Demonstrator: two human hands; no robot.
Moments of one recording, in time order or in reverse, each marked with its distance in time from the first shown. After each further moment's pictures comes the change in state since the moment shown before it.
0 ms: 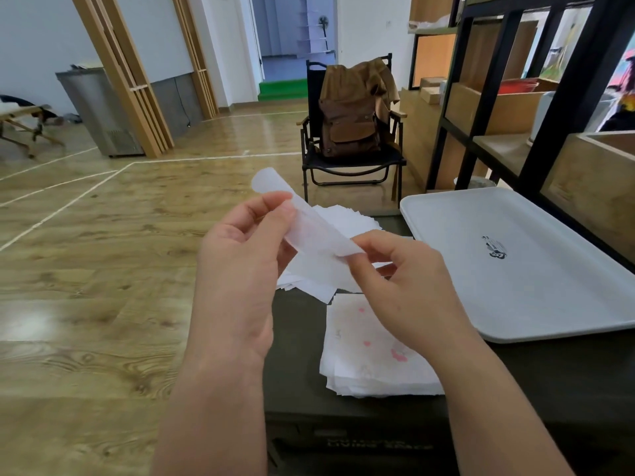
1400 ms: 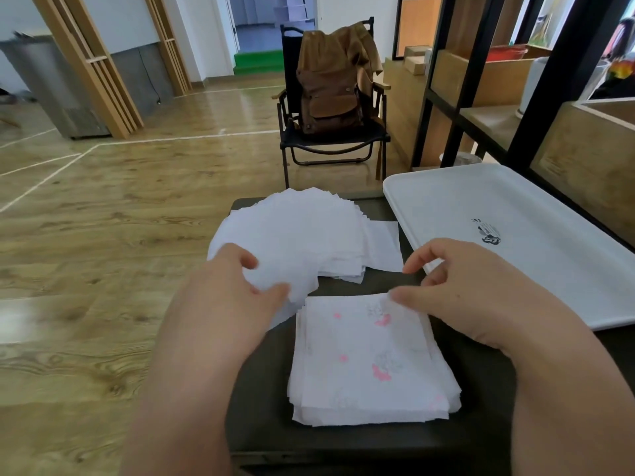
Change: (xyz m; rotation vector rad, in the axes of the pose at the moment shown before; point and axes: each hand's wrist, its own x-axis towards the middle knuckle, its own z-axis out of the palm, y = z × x) left_hand 0.022 -0.050 -0.019 1.323 -0.107 -0.236; right_hand 0.011 0.041 -0.059 -0.299 -0.237 0.583
